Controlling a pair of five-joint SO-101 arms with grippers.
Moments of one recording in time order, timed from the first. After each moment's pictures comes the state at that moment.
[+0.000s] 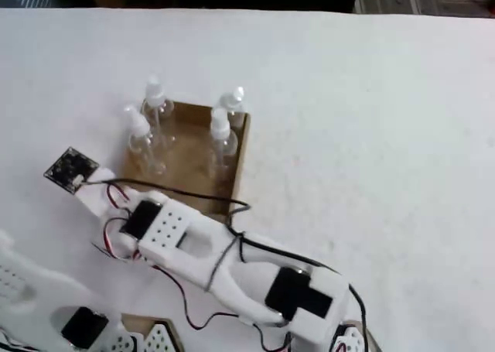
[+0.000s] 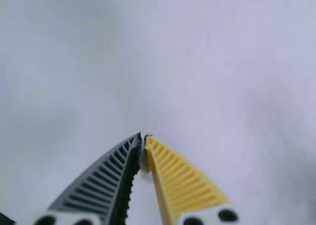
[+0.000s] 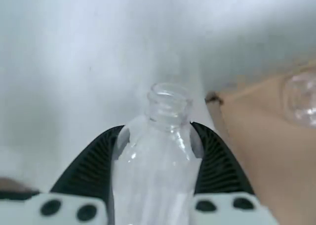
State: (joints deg) left arm -62.9 28.8 -44.3 92.7 -23.4; right arm -66.6 13.9 6.0 44.5 -3.9
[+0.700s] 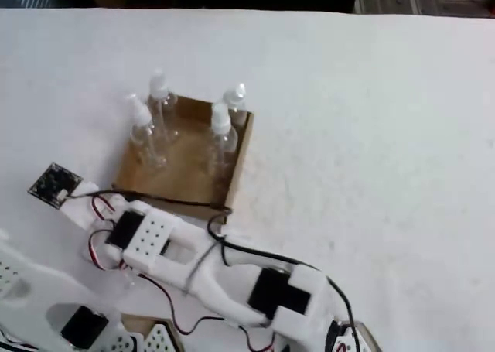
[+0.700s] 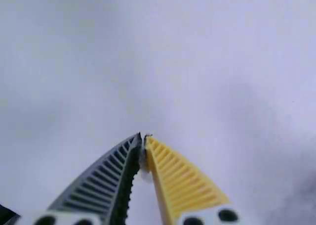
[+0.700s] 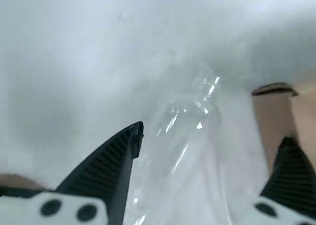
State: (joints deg) left arm -62.5 33.6 -54.9 101.2 -20.6; right arm -69.2 17.6 0.9 48.5 -3.9
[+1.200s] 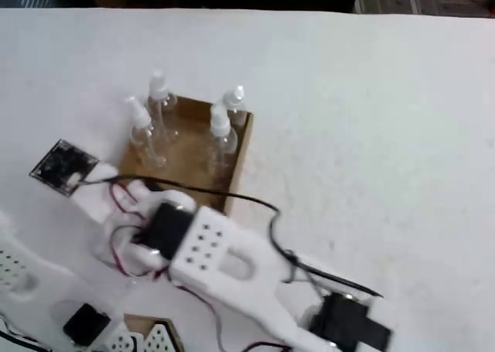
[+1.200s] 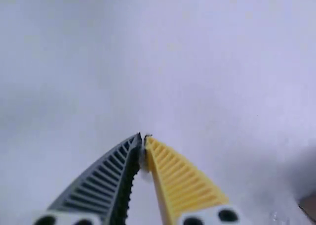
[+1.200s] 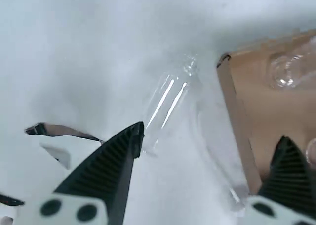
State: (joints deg) left arm -56.7 31.5 -52.7 101.6 -10.2; right arm -67.4 -8.7 0.8 71.3 -3.9
